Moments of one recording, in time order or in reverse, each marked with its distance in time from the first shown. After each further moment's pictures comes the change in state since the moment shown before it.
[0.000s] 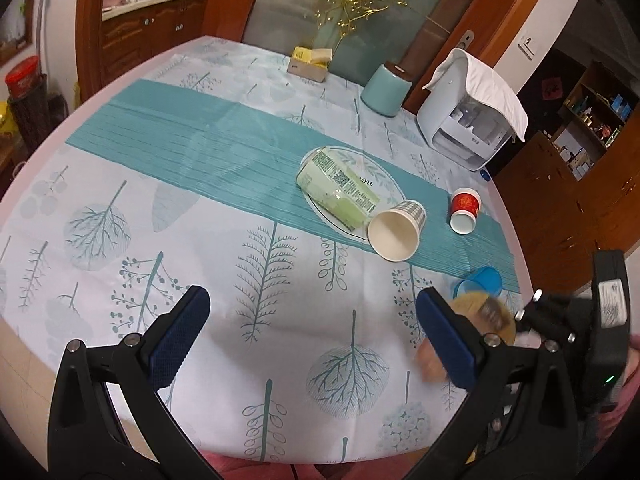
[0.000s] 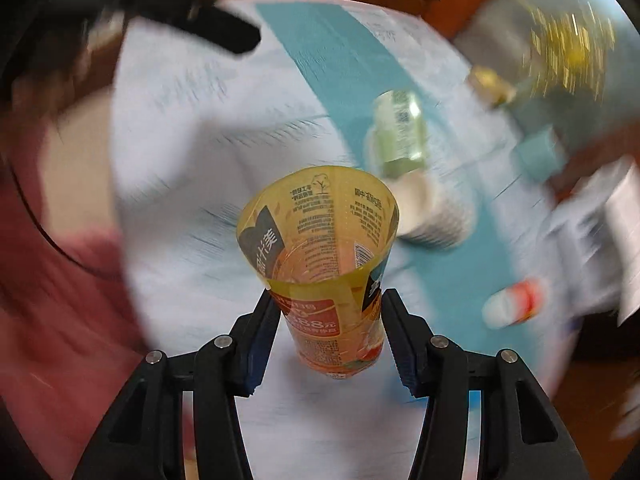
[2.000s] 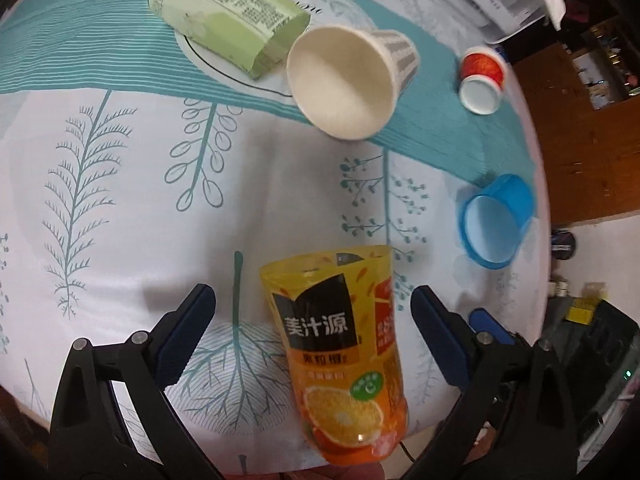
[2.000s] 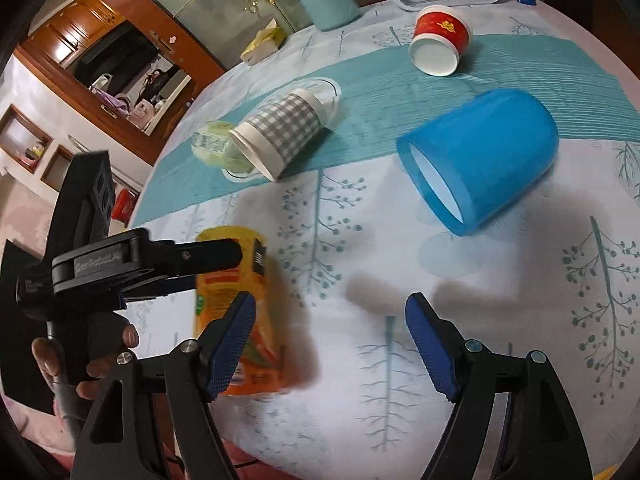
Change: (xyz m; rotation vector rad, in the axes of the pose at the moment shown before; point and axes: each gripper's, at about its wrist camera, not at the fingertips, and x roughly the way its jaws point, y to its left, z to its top) left arm 0.196 -0.100 -0.035 0.017 0.521 0.000; right arm -0.043 -0.051 -0.231 1.047 -0.277 0.182
